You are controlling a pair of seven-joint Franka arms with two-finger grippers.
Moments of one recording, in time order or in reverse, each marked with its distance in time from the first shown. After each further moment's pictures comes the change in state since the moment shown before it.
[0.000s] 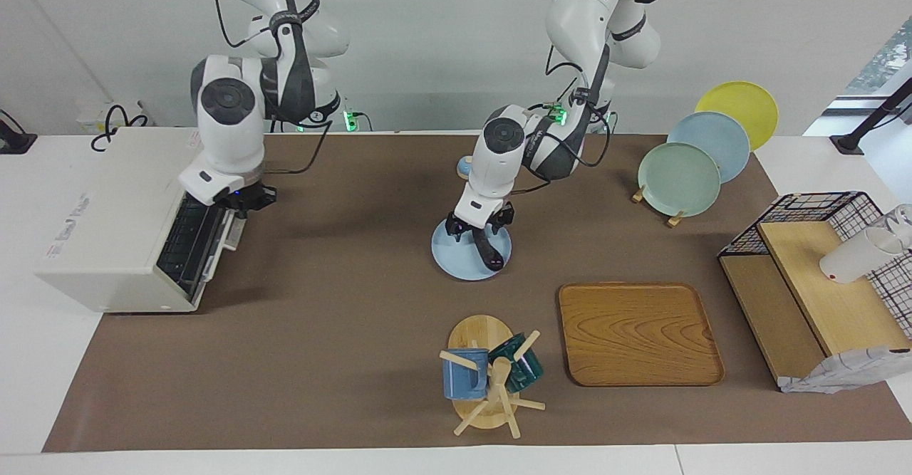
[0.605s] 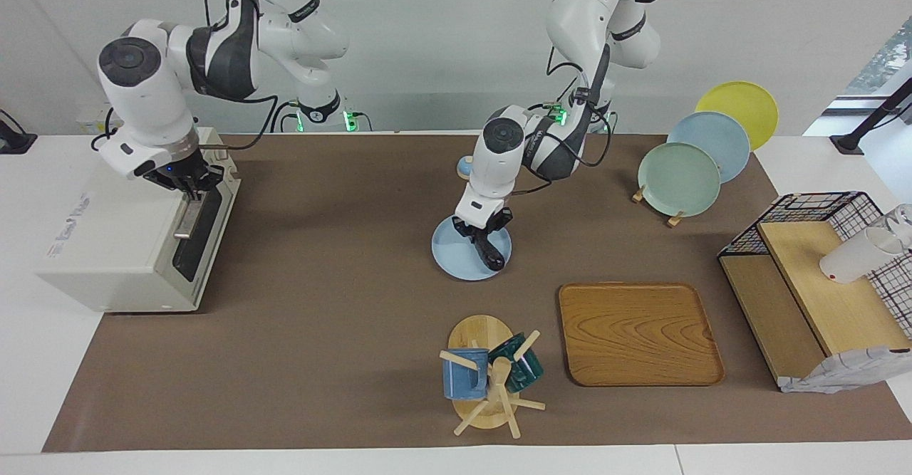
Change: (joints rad) left arm 0.000 -0.006 0.008 -0.004 0.051 0.001 0.002; right arm -0.045 -0.004 0.000 0.307 0.321 -0.266 -0.074
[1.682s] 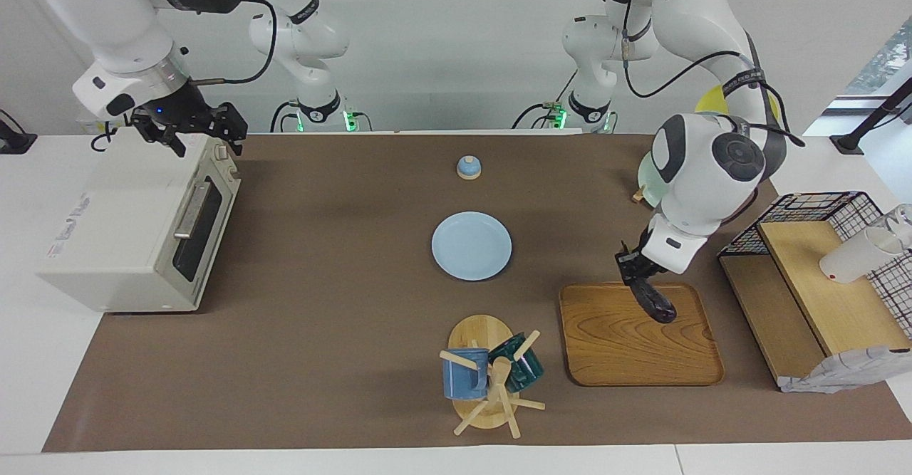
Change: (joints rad) left arm 0.495 0.081 0.029 0.403 0.007 -0.330 0.582; right arm 0.060 0.055 0.005 0.175 0.022 -0.169 0.075
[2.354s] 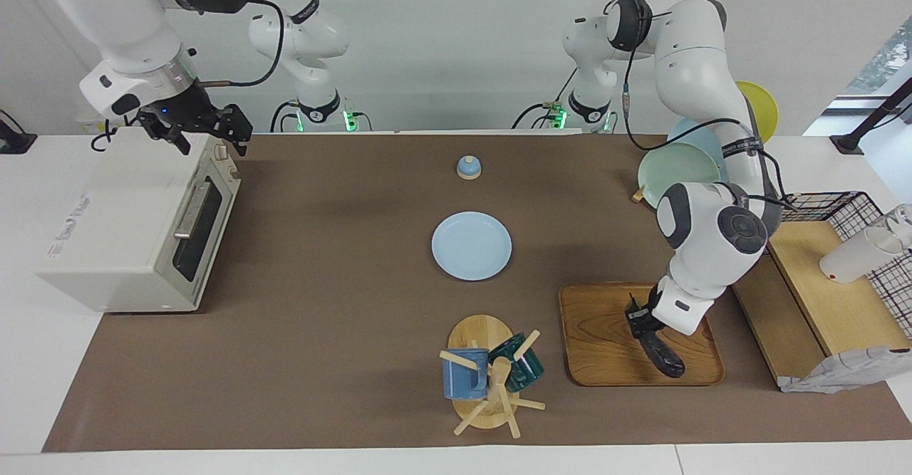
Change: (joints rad) left arm 0.025 0.238 -0.010 0.141 0.000 0.152 0.039; right arm 0.019 0.000 -0.036 -0.002 -0.007 -0.008 0.061
